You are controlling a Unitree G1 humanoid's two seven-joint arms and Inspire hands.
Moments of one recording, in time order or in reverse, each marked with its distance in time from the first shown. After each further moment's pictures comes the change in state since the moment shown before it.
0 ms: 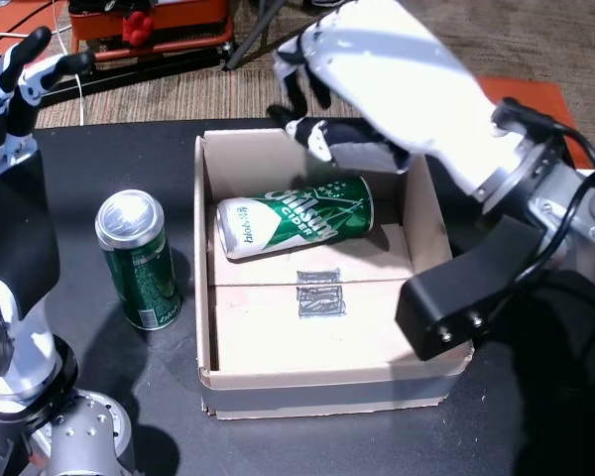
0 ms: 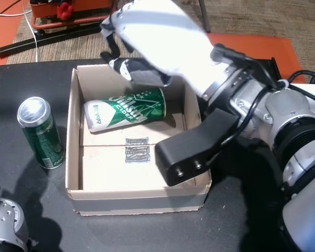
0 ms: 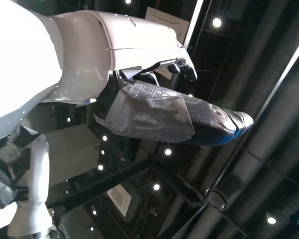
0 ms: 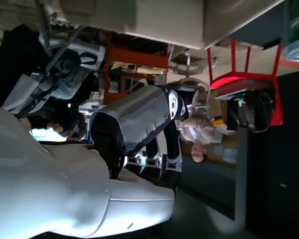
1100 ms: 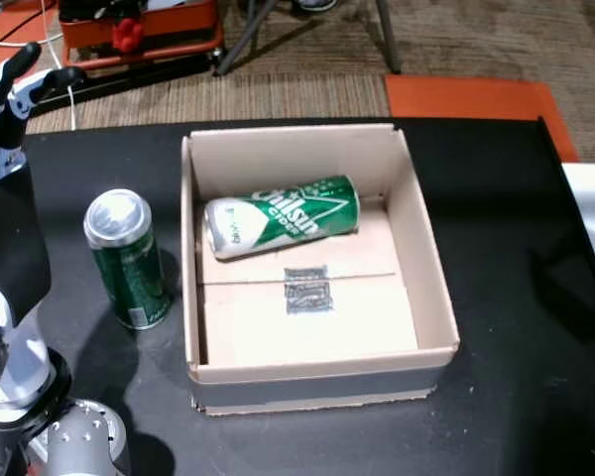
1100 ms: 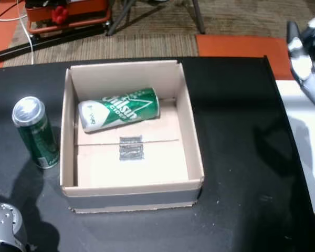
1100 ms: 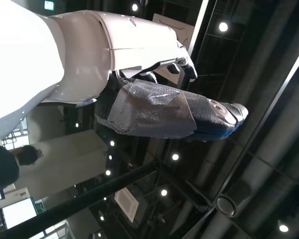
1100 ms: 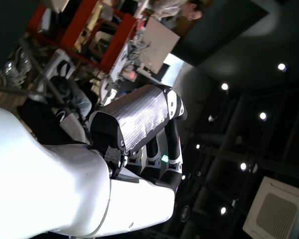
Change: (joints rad) left arm -0.006 0.004 0.044 0.038 0.023 -0.030 0.012; right arm 0.737 -0.068 -0.727 -0.506 1.226 -0.382 0.794
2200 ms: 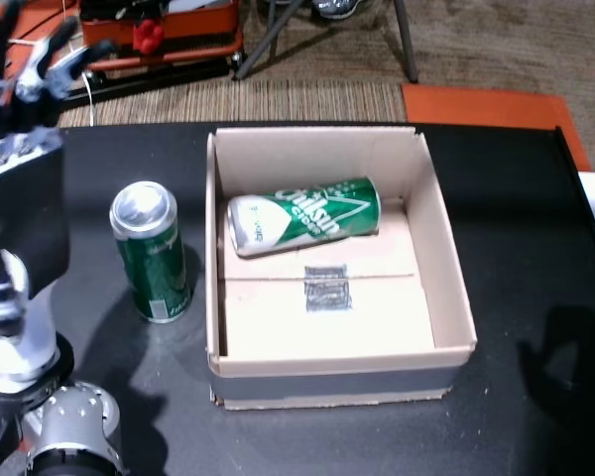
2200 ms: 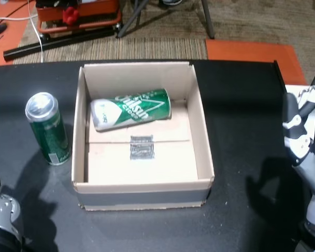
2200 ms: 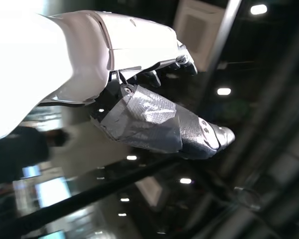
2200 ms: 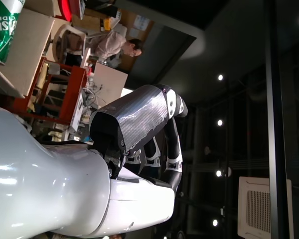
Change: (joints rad) left arm -0.102 0.083 0.039 0.266 0.174 -0.037 0.039; right arm 0.202 0.311 -0.166 -0.211 0.334 0.014 0.590
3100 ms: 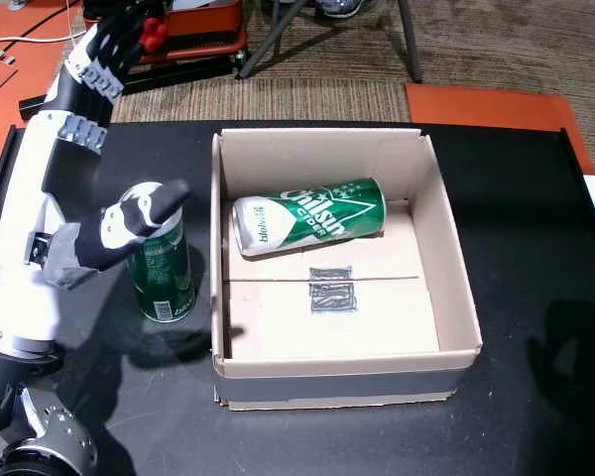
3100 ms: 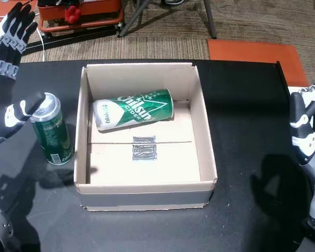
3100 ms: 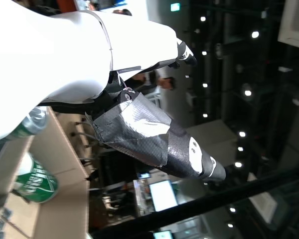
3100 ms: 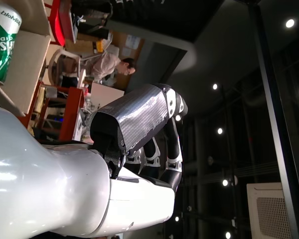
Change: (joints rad) left arm -0.019 0.189 -0.176 0.306 0.522 -0.167 0.608; right arm -0.036 0.039 -0.119 0.005 0.111 0.162 0.219
